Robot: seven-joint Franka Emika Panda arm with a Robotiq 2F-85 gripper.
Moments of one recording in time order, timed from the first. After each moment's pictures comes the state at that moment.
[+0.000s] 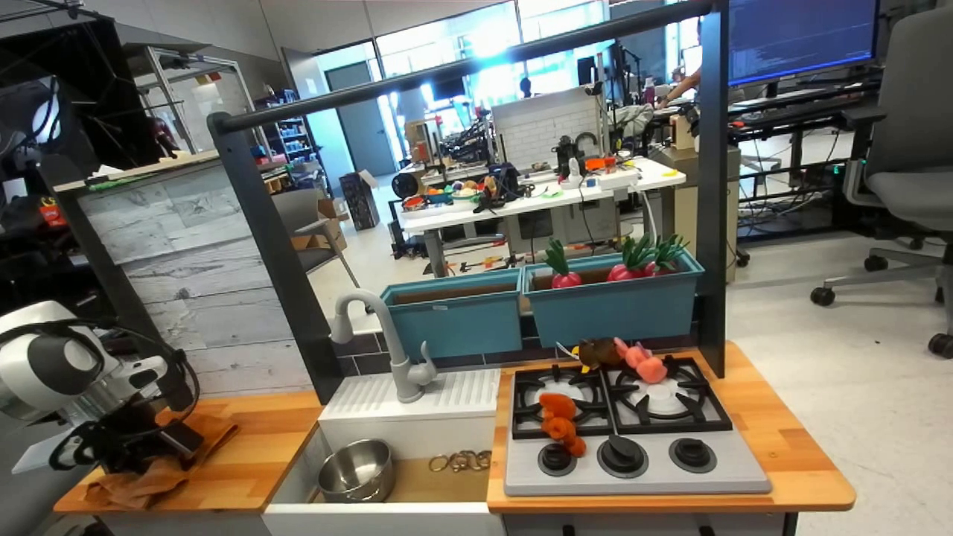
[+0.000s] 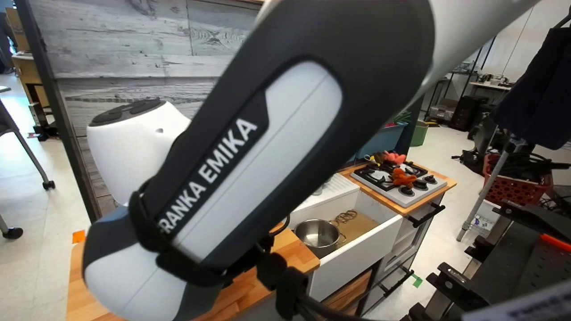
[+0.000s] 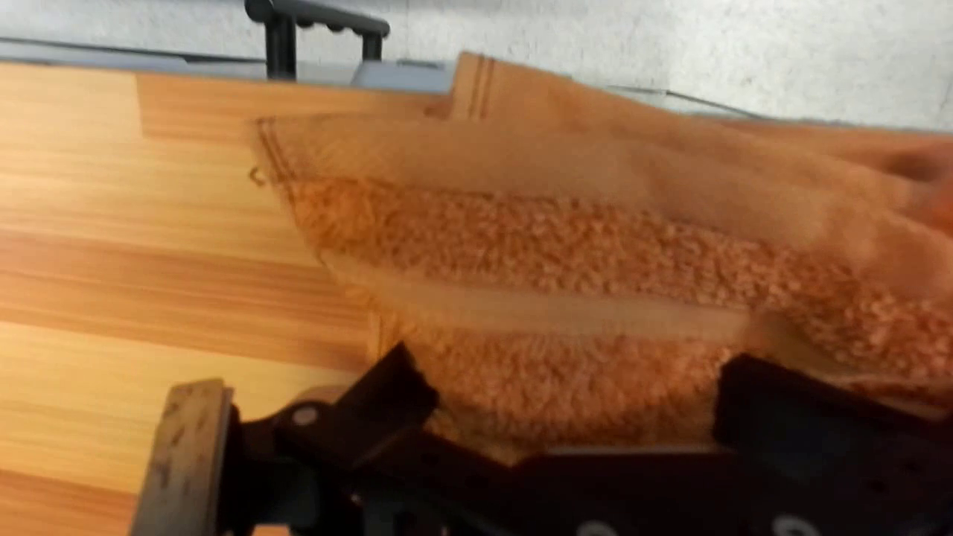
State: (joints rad) arm 0.60 1.36 -0.07 -1.14 -0.16 2.45 0.59
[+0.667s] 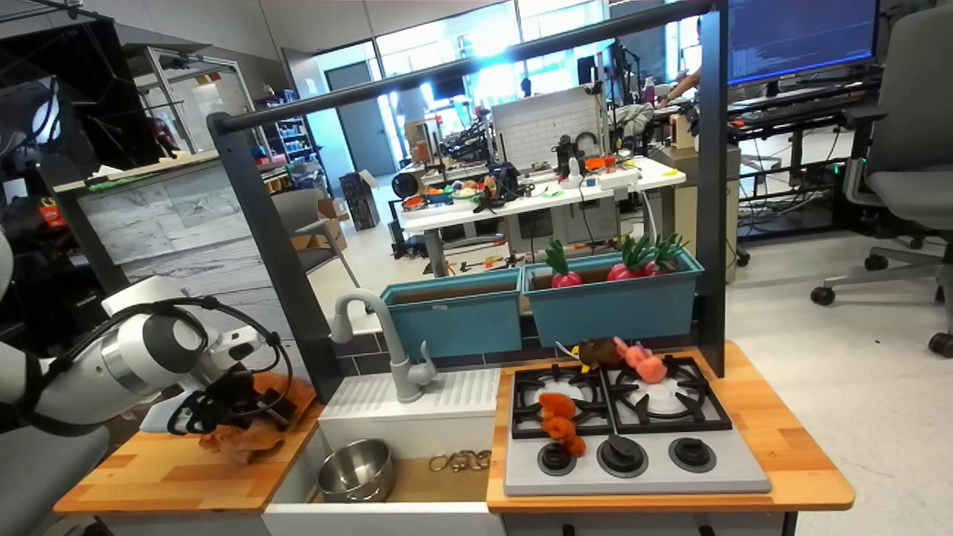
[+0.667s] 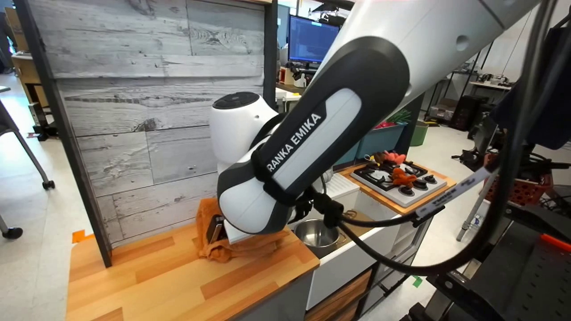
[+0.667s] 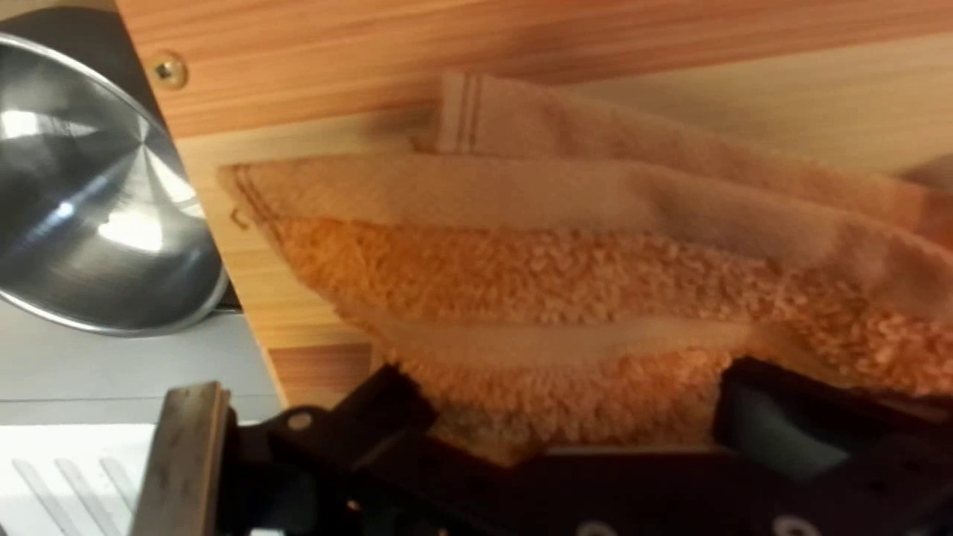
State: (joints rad) arm 0.45 1.39 -0.15 -1.14 -0.14 2.60 0.64
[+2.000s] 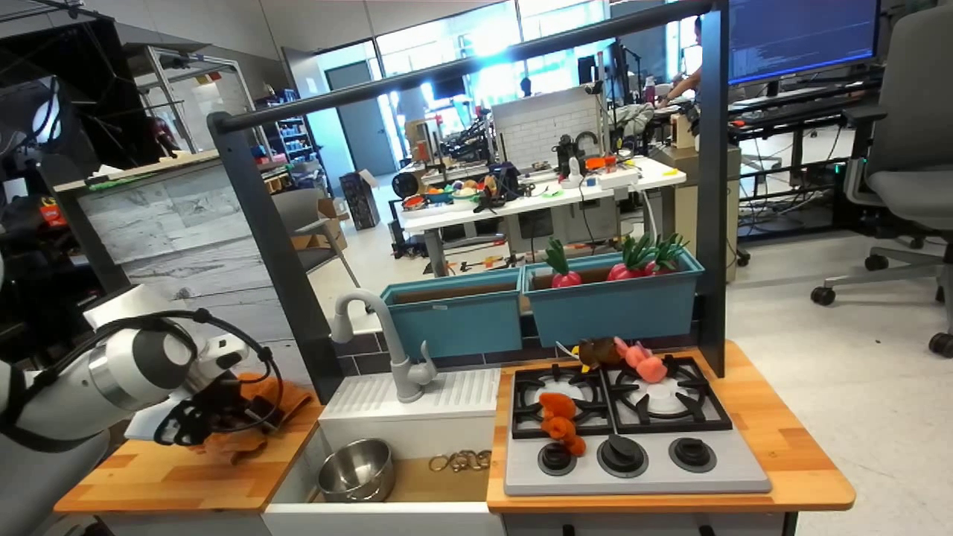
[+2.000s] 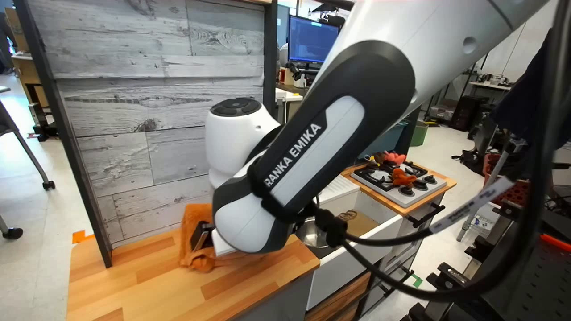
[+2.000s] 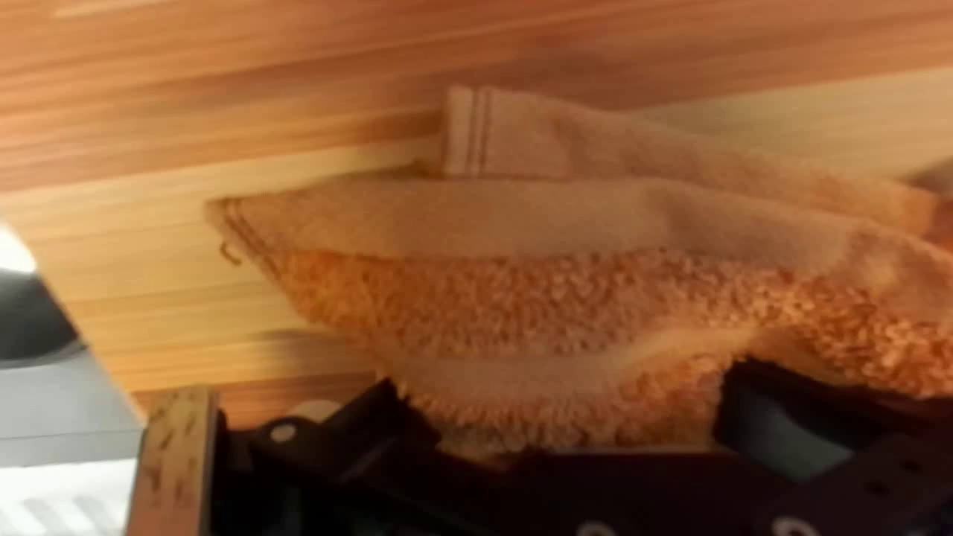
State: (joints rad) arm 0.45 1.38 -0.12 -1.19 -0.15 2.73 0.67
